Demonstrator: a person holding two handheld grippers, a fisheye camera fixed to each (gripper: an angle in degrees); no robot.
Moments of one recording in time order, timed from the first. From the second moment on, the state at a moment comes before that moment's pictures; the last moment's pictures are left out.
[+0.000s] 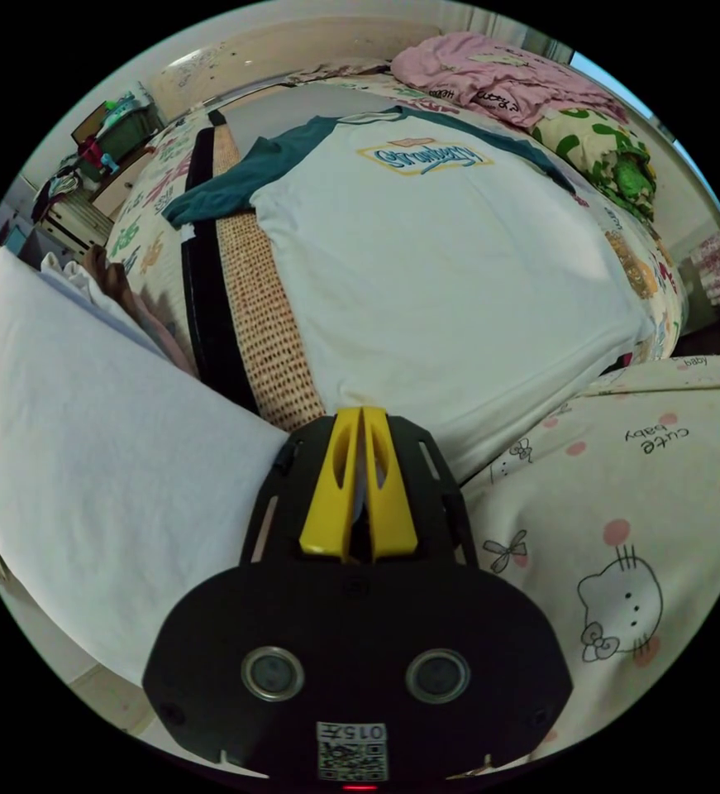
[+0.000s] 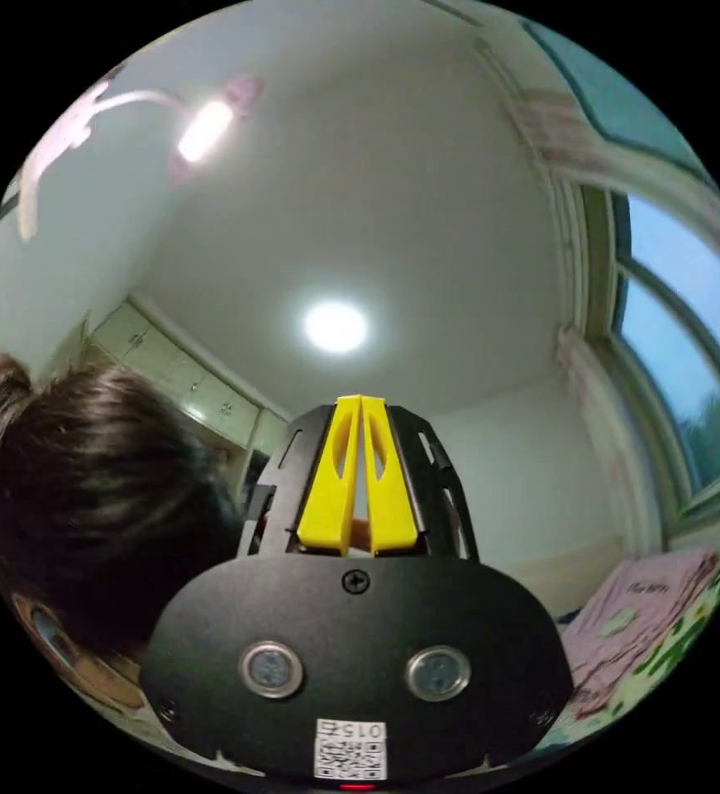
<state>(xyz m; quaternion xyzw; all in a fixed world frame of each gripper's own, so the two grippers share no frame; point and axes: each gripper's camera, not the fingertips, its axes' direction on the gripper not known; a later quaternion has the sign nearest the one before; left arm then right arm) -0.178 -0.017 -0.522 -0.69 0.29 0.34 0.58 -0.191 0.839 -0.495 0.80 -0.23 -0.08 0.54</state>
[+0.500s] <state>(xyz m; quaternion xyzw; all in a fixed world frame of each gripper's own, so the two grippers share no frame) -0.177 -0.013 -0.496 -0.69 0.28 0.33 0.57 -0.159 0.906 -0.491 0.89 -0.28 -0.08 0.36</state>
